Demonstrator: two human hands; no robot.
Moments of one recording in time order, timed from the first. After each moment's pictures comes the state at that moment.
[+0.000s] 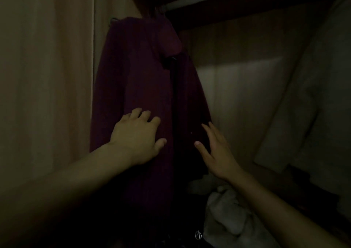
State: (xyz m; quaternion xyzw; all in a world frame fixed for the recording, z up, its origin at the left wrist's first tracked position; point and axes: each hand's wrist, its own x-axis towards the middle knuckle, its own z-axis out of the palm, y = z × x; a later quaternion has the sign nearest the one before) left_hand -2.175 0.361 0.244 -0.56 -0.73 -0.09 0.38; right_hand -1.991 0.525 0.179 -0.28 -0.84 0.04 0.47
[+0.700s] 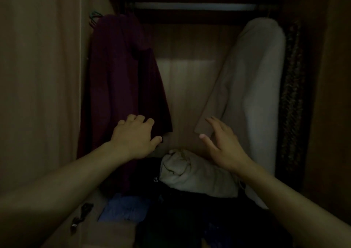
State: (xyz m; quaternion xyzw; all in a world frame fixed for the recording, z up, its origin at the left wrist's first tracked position) left_hand -2.085 0.228 0.191 -0.68 -0.68 -0.15 0.24; right_hand -1.828 0.272 0.164 -0.45 -0.79 -0.05 0.41
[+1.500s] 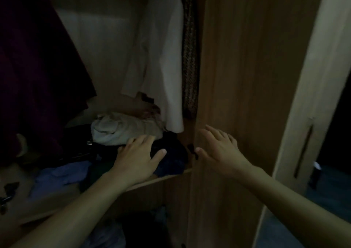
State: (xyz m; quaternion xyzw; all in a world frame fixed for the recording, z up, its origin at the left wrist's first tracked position) left_hand -1.969 0.109 0.045 -0.86 -0.46 -0.22 -0.02; right_hand -1.726 0.014 0.058 -0.70 -0.67 -0.11 0.21
